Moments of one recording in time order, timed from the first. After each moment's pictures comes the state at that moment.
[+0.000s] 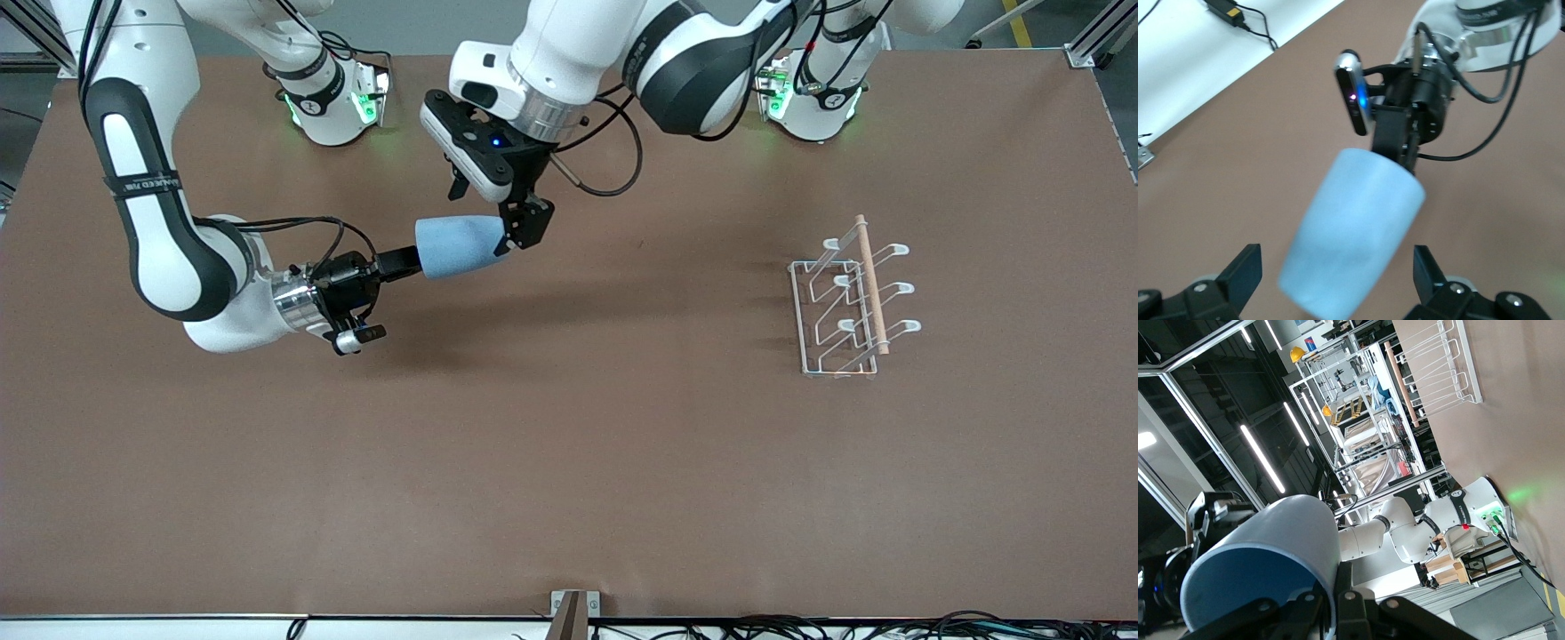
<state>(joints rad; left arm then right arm) -0.73 0.44 -0.22 -1.28 -0.03 2.26 0.00 0.11 0.40 0.03 -1.94 1.53 1.40 -0.37</state>
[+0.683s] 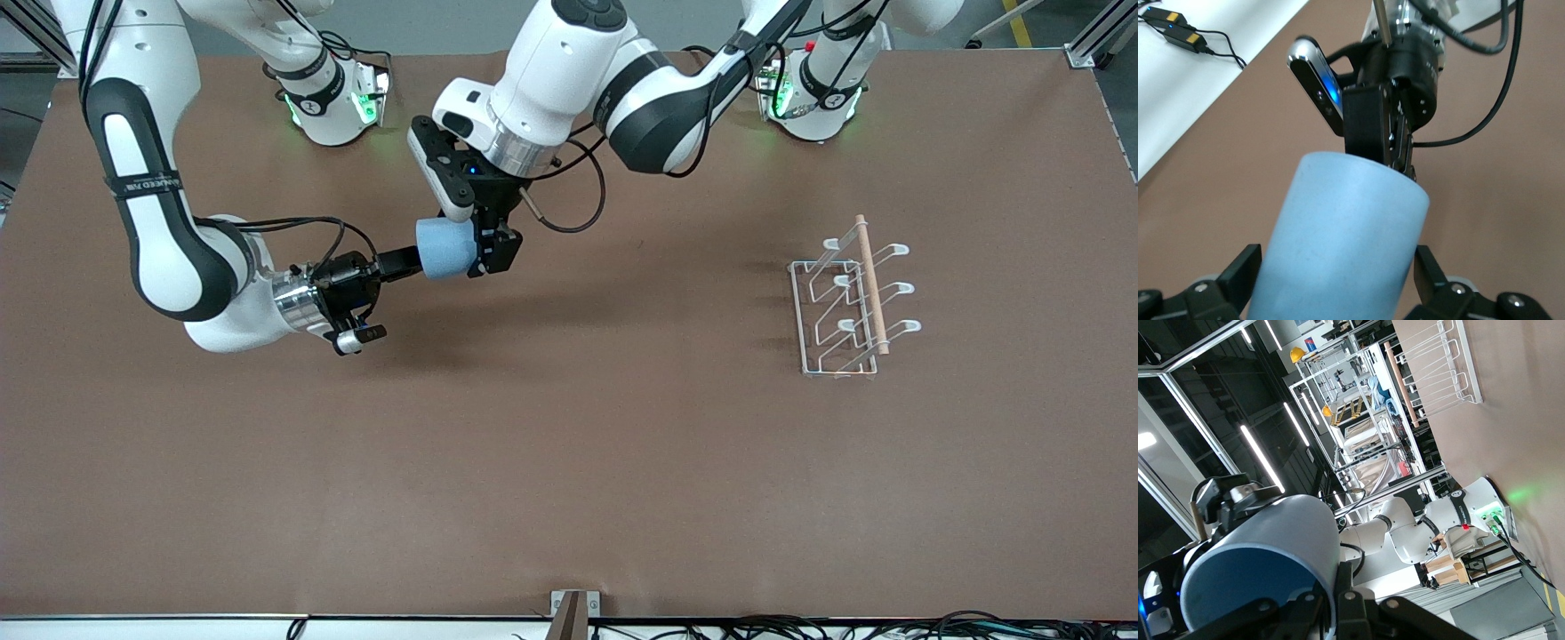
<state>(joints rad) -0.75 0.54 -0.22 -1.28 -0.03 2.37 0.20 0.11 0.40 0.03 -1.94 1.53 1.40 -0.37</state>
